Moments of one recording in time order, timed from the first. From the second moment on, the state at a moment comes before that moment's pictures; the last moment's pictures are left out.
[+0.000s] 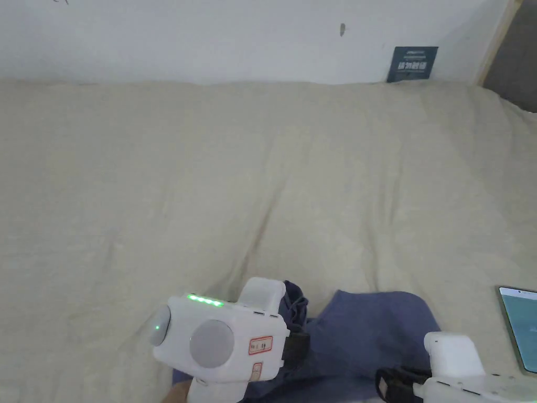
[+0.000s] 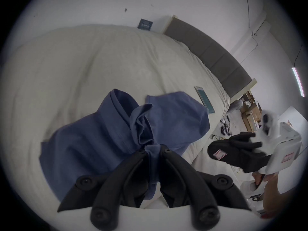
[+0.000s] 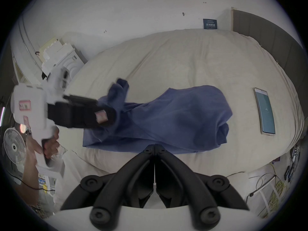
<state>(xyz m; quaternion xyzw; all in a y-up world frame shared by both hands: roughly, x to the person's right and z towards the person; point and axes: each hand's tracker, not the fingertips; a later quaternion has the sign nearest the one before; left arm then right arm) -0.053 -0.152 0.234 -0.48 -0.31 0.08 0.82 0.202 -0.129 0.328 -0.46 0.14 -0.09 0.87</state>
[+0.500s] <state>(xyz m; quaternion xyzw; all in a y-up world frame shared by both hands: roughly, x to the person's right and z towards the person) -0.092 -0.129 0.242 -0.47 -0.29 0.13 0.82 0.209 -0.134 0.322 -0.46 0.13 -0.10 0.87</state>
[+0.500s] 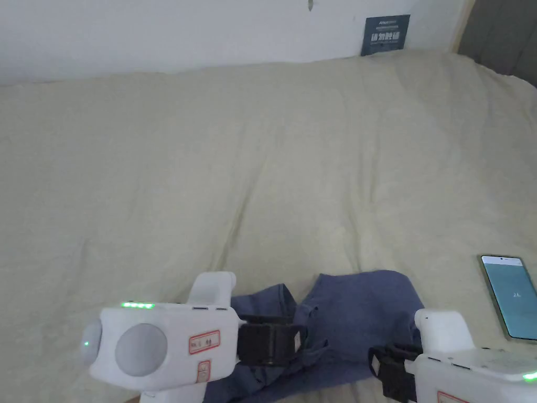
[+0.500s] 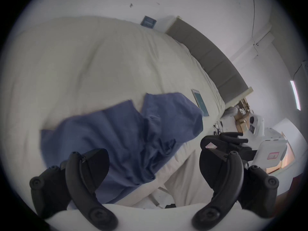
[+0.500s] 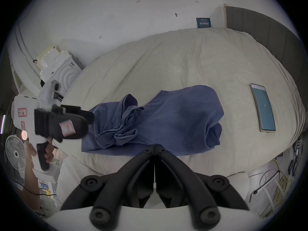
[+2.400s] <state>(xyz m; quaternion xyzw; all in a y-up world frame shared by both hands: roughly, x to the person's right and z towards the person) -0.129 -0.139 0.261 -0.46 -0.31 0.17 0.82 0.201 -0.118 0.329 -0.44 0.15 -0.11 0.88</state>
